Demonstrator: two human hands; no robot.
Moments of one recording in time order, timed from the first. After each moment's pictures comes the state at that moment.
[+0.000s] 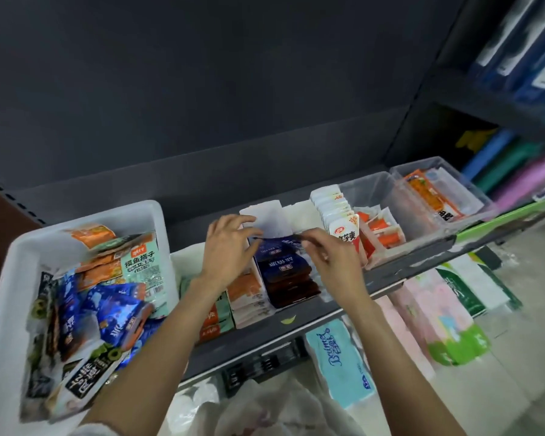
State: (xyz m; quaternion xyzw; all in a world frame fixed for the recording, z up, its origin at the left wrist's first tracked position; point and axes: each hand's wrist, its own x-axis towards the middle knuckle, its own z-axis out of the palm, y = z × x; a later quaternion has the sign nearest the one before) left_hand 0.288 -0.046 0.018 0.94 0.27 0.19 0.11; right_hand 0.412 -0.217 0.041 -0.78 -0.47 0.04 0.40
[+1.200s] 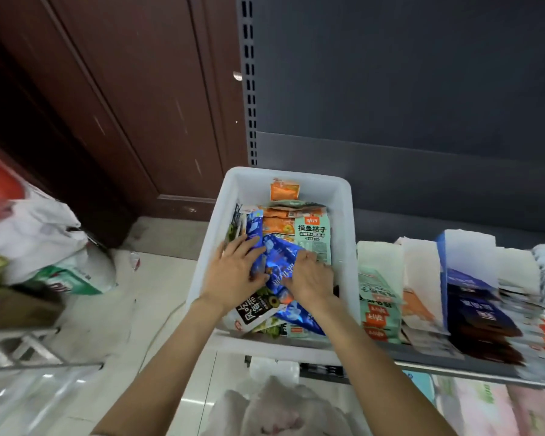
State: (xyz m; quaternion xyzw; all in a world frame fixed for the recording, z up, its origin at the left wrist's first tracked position) left_hand -0.008 0.019 -0.026 0.86 0.49 0.07 0.11; right_hand 0.152 -0.015 -0.030 -0.78 -0.60 0.17 -0.07
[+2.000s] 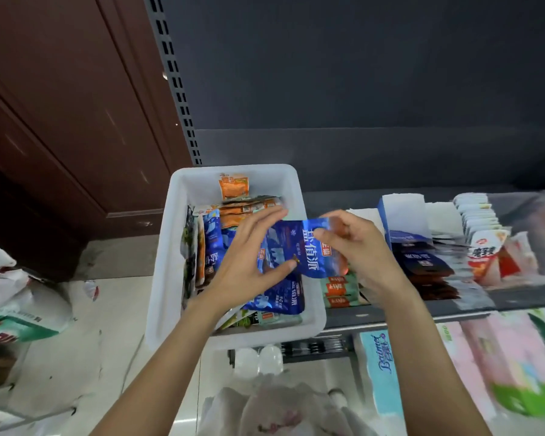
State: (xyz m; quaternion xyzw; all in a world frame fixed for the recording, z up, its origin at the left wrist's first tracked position) left_hand 0.055 -0.019 0.041 0.84 0.25 0.31 0.37; right_hand 0.236 -0.106 0.090 -0.64 -0.40 0.42 0.50
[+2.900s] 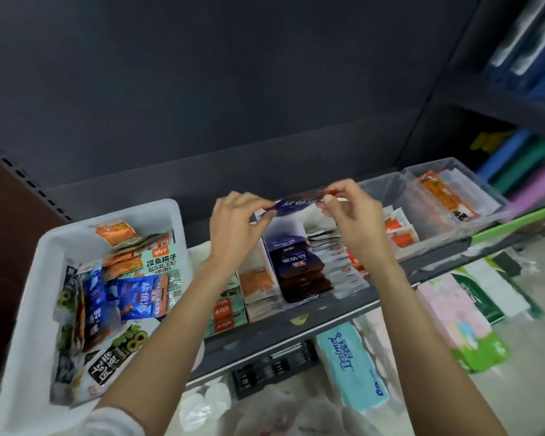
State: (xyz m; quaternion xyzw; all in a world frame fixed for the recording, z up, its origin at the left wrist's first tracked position) left_hand 0.284 -0.049 0.069 0.90 0.24 0.36 0.11; right_hand 0.424 -0.199 0.096 -0.75 -0.39 0.10 0.53
